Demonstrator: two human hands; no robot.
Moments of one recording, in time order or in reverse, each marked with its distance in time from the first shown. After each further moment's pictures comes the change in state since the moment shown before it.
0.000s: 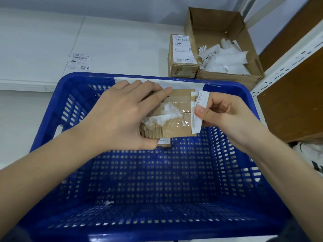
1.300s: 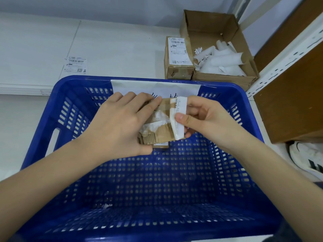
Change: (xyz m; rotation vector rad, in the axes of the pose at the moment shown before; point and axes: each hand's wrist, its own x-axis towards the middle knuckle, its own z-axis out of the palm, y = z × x) left_hand -0.006 0.008 0.011 0.055 -0.091 -0.071; right_hand 0.007 0.007 0.016 0.159 -0.155 -0.002
